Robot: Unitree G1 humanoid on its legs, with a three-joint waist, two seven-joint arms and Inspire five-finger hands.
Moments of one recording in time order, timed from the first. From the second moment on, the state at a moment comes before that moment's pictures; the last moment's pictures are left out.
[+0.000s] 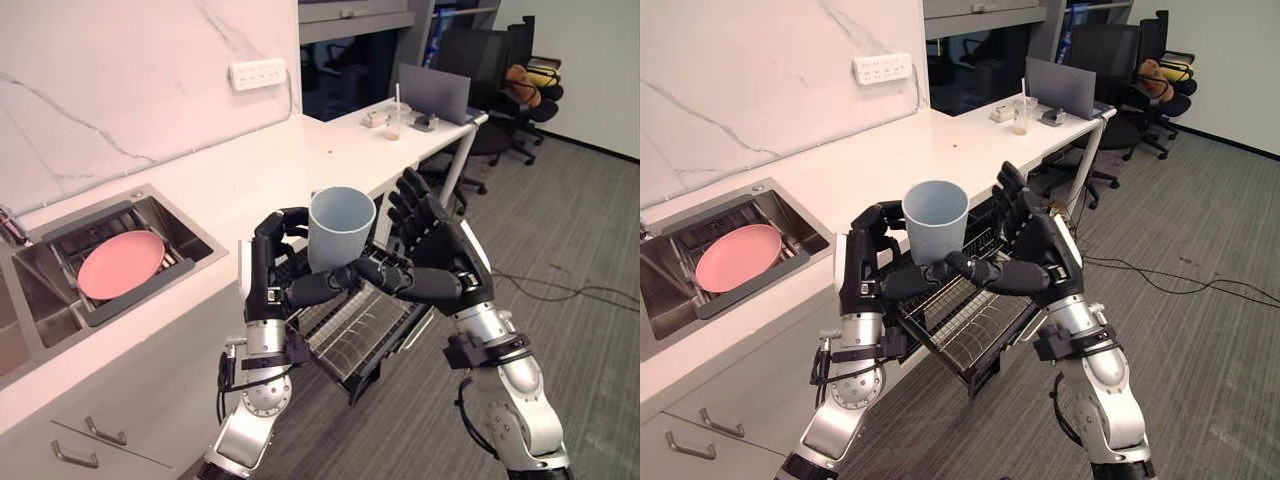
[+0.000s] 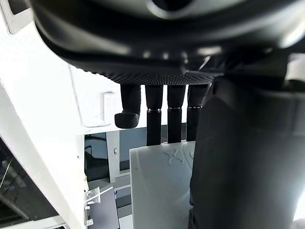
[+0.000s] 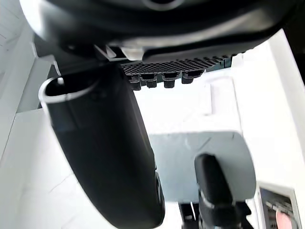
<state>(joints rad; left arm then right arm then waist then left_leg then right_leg) -0.02 0.10 -0.34 -0.14 0.24 -0.29 0.53 0.00 -0.25 0.04 -0.33 0.51 -0.08 0.27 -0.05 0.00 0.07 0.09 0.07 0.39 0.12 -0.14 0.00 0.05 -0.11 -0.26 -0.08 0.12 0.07</state>
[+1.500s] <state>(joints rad) -0.03 0.10 -0.42 -0.12 0.22 -0.40 0.45 -0.13 -0.18 0.11 -0.22 0.50 -0.06 0.12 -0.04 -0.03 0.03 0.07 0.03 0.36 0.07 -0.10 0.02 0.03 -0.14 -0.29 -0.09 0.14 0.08</state>
